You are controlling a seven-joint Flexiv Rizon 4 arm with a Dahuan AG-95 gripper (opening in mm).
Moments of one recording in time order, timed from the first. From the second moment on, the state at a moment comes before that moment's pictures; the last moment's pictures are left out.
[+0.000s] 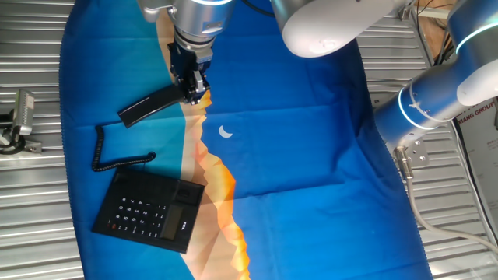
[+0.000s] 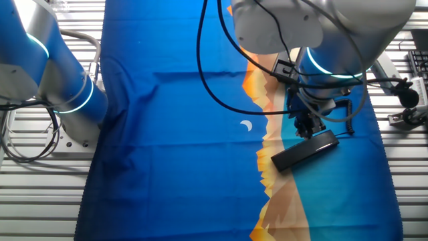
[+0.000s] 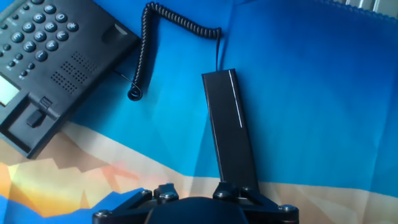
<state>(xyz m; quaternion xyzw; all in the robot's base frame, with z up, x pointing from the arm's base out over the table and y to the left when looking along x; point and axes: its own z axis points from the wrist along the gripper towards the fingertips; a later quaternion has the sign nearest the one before) 0.557 -0.073 0.123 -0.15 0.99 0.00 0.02</state>
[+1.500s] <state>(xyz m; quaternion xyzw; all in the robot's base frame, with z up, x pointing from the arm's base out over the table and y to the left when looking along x) 0.577 -0.098 0.095 -0.21 0.98 0.01 0.01</state>
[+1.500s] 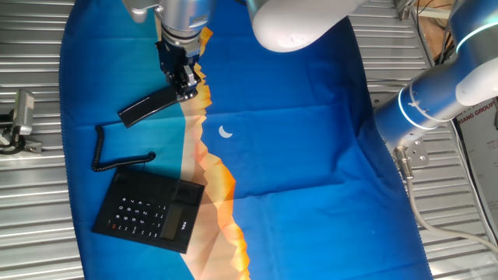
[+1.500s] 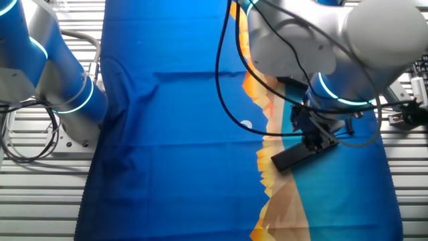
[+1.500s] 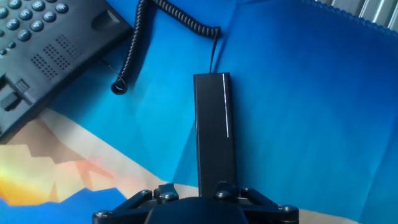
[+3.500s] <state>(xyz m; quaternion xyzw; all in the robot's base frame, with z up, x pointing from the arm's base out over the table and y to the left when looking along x) 0.600 -0.111 0.051 -0.23 0.97 0.01 0.03</state>
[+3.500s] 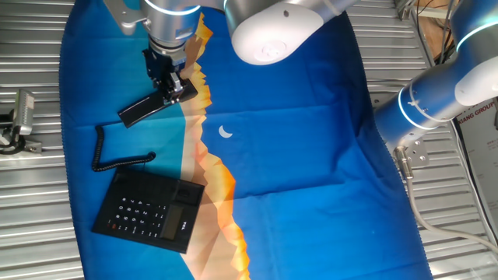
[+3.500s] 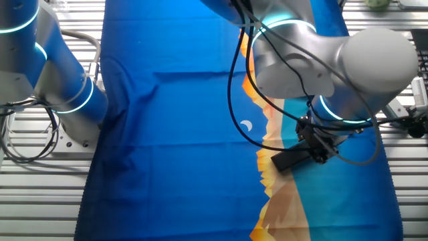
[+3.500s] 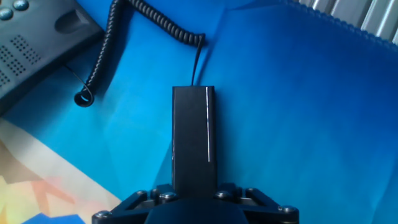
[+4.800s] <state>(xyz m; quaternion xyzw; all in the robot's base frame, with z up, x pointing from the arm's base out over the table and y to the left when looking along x) 0.608 -0.106 0.036 -0.23 0.97 0.00 0.03</state>
